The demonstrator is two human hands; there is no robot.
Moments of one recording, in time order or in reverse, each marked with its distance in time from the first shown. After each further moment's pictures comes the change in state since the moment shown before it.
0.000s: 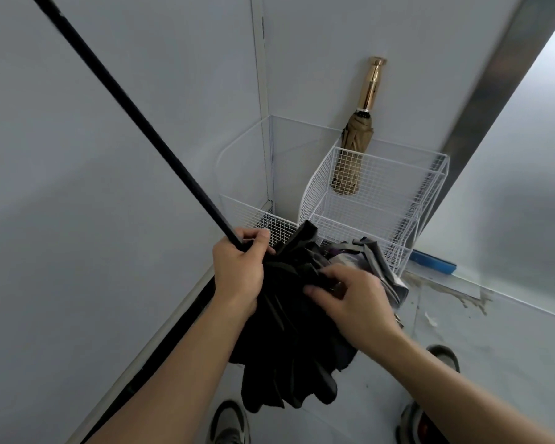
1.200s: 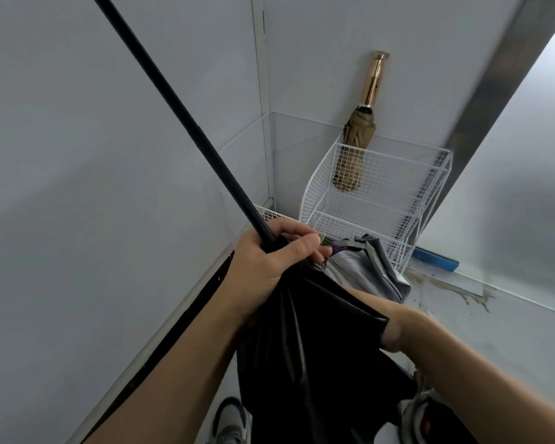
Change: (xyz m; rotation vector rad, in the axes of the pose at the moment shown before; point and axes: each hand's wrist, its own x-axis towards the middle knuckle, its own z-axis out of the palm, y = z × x) left_hand -0.032 0.040 -0.009 -0.296 -0.625 -0.032; right_hand 0.008 0.014 -0.025 0.375 -0.831 0.076
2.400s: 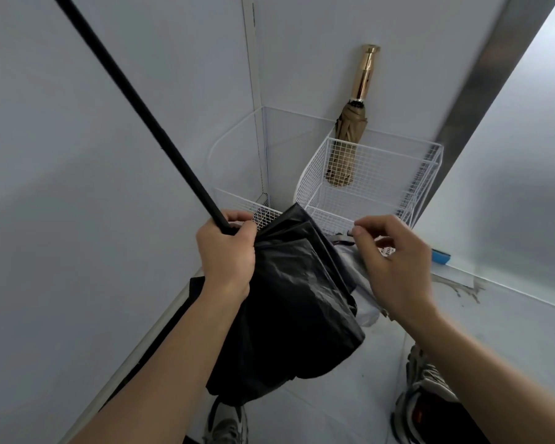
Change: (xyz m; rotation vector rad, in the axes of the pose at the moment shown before) left_hand 0.030 -0.019 -0.012 0.285 0.726 0.084; right_hand -0.004 -0.008 -0.012 -0.221 1.180 -0.351
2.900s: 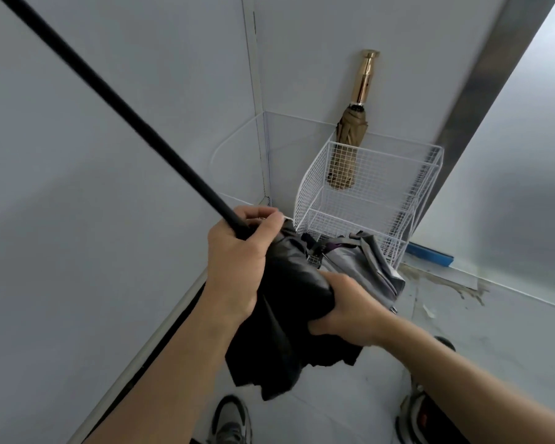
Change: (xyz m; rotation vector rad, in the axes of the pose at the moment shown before) left_hand -0.027 0.028 -0.007 -0.191 -0.267 -0.009; right_hand -0.020 0.007 0.023 -0.197 -0.829 0.200
